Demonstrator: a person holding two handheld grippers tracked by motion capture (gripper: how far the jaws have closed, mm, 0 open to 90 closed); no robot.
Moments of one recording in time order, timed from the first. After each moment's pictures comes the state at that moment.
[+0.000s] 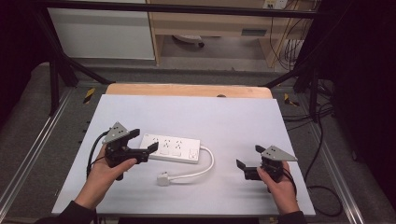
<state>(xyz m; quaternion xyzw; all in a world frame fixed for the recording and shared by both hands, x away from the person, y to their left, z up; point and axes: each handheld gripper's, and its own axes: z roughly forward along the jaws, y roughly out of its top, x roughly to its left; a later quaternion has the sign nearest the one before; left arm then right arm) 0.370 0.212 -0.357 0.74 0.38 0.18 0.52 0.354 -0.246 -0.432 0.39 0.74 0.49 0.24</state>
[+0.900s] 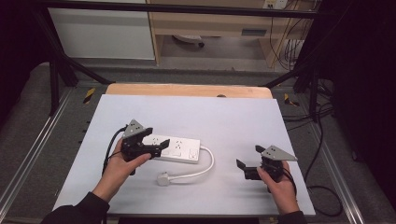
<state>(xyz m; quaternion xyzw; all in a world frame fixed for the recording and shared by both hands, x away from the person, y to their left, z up) 0.396 0.185 -0.376 0.75 0.39 0.18 0.50 0.355 -0.246 -0.432 0.39 0.74 0.49 0.24</state>
